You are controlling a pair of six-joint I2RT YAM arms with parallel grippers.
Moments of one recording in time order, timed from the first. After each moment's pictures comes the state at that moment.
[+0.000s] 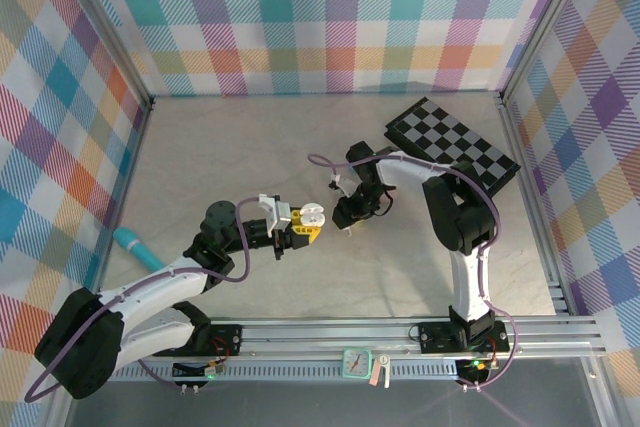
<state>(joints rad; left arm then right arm) -0.60 1.05 0.37 0.68 0.77 0.00 0.55 2.04 1.38 -0.86 -0.52 -0.11</state>
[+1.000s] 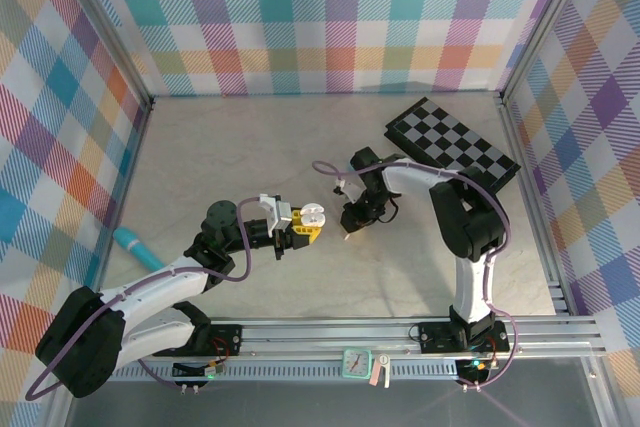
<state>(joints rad) -0.60 1.06 0.37 0.68 0.77 0.00 0.55 1.95 1.26 -0.78 -0.47 -0.10</state>
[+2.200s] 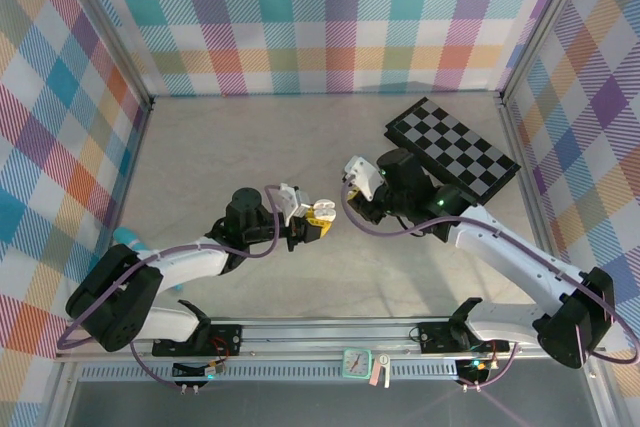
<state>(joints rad) -0.60 1.34 0.46 0.67 0.74 -0.03 0.76 1.19 1.05 -0.56 -0.08 -0.27</state>
